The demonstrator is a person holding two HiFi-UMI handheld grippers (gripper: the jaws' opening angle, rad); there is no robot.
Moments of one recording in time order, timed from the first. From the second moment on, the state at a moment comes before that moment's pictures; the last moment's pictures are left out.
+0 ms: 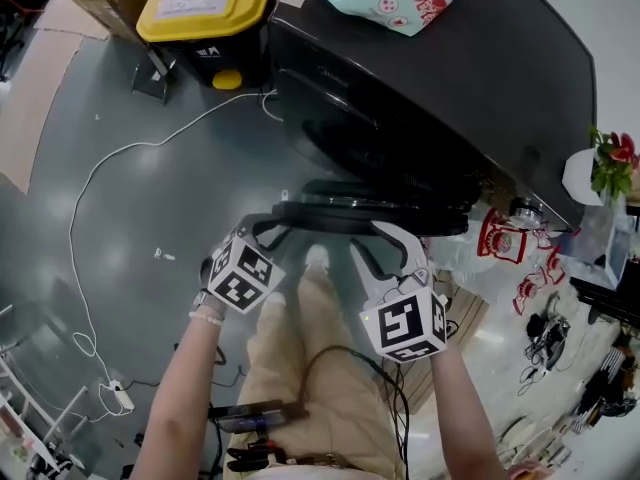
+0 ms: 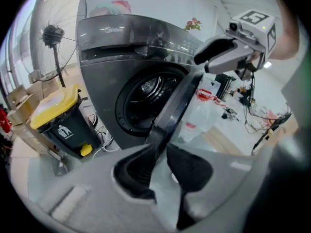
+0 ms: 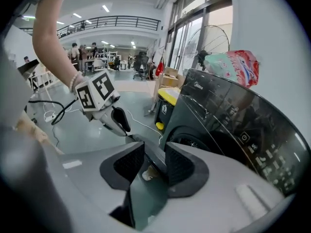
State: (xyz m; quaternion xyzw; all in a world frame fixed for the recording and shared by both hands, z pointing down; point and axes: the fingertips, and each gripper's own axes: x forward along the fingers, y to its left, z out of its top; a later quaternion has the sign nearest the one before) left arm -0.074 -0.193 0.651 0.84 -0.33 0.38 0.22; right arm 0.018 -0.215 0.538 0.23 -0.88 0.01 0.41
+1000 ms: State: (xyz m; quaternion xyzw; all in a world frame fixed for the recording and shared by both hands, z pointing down) left arm -0.177 -0.182 0.462 0.82 -0.47 0.26 0.17; right arm 0.001 -0.201 0.572 0.16 -0.83 -0.07 0.52
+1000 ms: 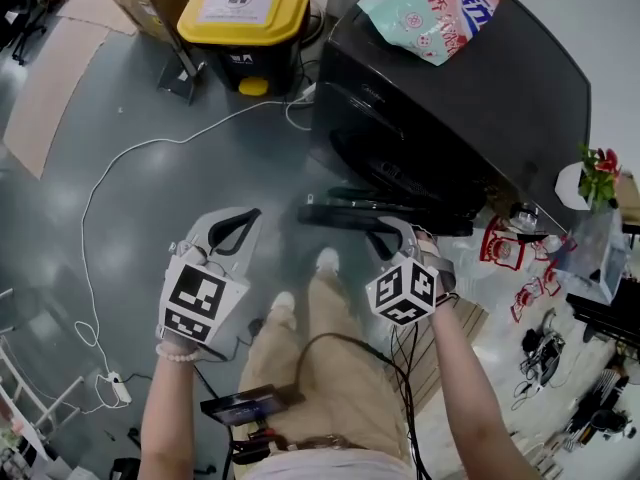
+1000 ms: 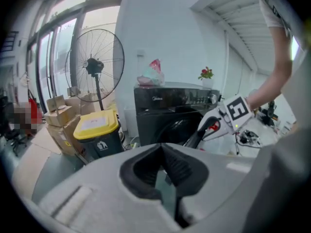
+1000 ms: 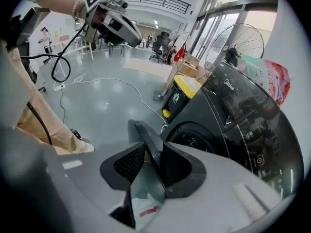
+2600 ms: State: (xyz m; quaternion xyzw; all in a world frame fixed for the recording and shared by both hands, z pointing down) left arm -0.139 -0.081 0.380 0.89 -0.41 0.20 0.10; right arm 0.101 -0.031 0.579 0.14 -0.76 -0.13 0.62
